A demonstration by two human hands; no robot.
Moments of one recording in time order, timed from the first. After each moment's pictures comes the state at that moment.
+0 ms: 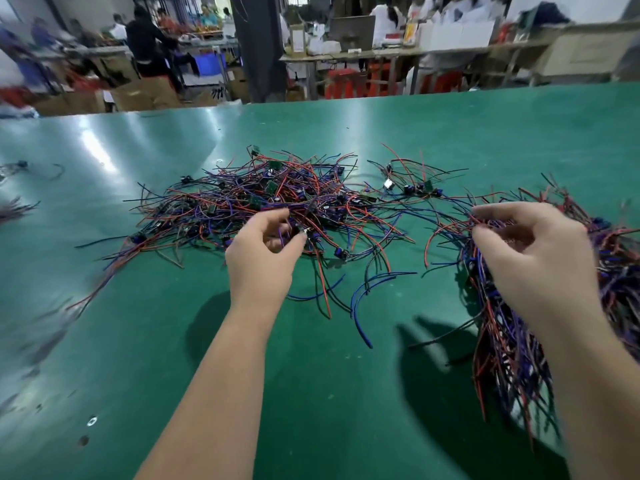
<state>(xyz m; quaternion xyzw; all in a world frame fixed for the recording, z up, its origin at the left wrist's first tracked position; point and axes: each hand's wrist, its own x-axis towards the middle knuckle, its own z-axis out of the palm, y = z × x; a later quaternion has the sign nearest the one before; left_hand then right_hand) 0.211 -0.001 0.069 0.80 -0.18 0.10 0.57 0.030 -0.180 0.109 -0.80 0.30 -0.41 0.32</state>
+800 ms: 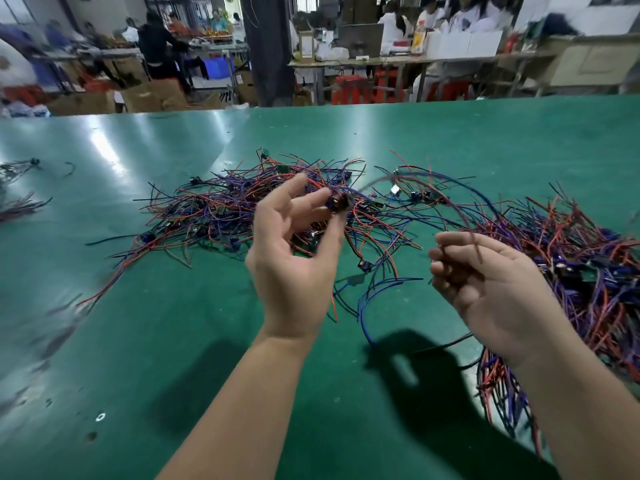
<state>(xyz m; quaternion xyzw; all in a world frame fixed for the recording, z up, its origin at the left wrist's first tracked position) 0.167 -0.019 0.088 0.55 -0.33 0.25 0.73 0.050 -0.153 0.105 -0.47 0.21 -0.27 0.81</state>
